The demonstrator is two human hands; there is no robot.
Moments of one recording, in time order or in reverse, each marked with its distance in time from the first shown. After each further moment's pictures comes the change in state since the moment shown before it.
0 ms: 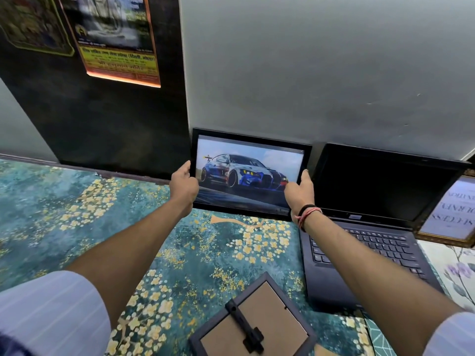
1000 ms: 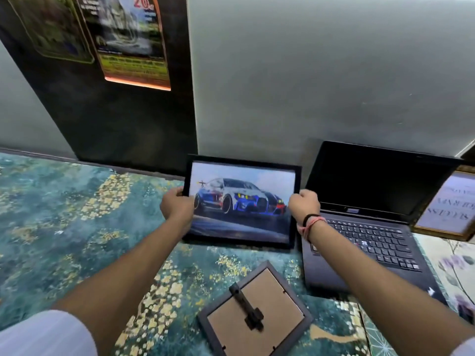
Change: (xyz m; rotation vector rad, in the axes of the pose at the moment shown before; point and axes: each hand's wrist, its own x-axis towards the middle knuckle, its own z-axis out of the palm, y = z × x) left_hand -0.068 -0.019 -0.033 0.182 0.315 -0.074; right_hand -0.054 0.001 -0.024 -0.375 0.100 0.015
